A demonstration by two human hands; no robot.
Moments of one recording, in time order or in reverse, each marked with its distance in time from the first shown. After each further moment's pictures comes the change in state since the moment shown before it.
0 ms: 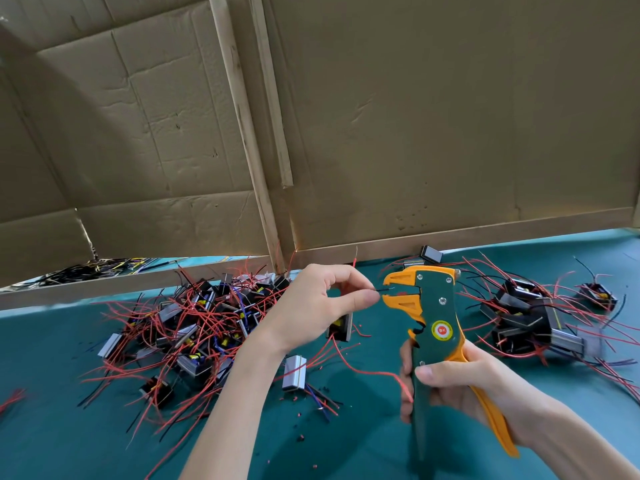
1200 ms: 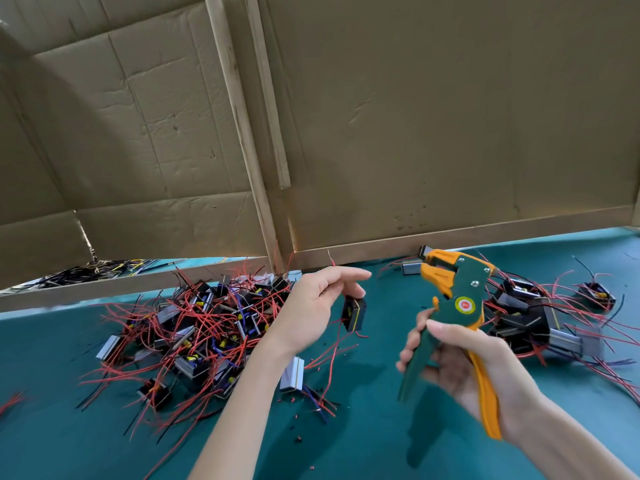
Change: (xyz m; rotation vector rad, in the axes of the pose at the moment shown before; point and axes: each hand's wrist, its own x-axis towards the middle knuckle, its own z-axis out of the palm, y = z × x) left_hand 0.008 -0.029 0.012 0.026 0.119 -0.032; right_hand 0.001 -0.002 0.008 0.293 0.255 -0.175
